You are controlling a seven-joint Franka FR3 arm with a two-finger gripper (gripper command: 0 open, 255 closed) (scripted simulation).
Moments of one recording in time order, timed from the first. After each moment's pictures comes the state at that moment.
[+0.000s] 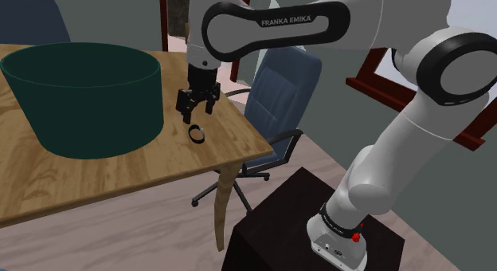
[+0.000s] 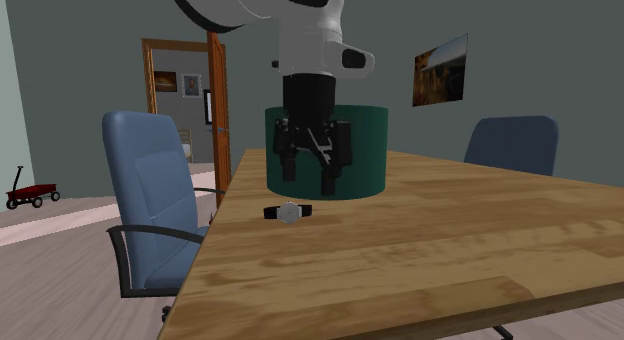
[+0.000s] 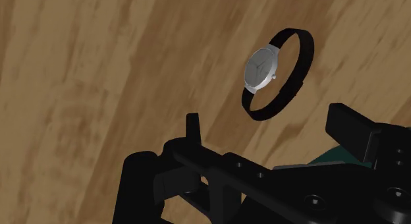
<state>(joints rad) 0.16 -0.08 0.33 -1.97 0.08 1.90 0.27</state>
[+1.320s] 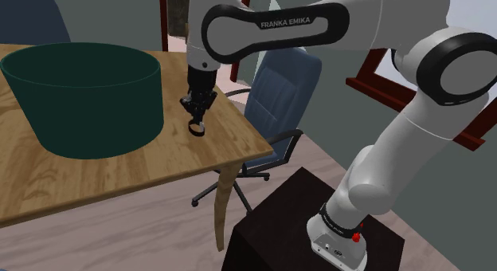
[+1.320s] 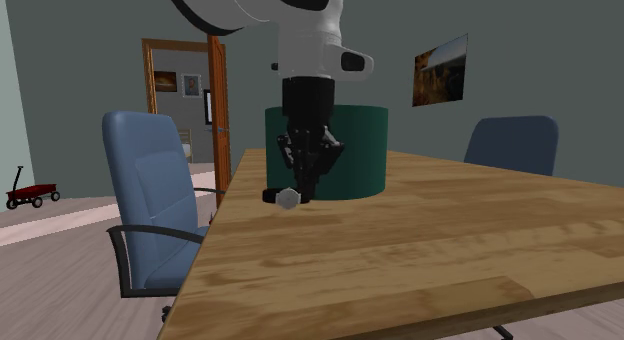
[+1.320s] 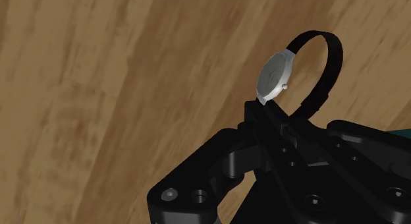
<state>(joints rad) 0.16 -0.08 0.33 -1.97 0.08 1.91 0.27</state>
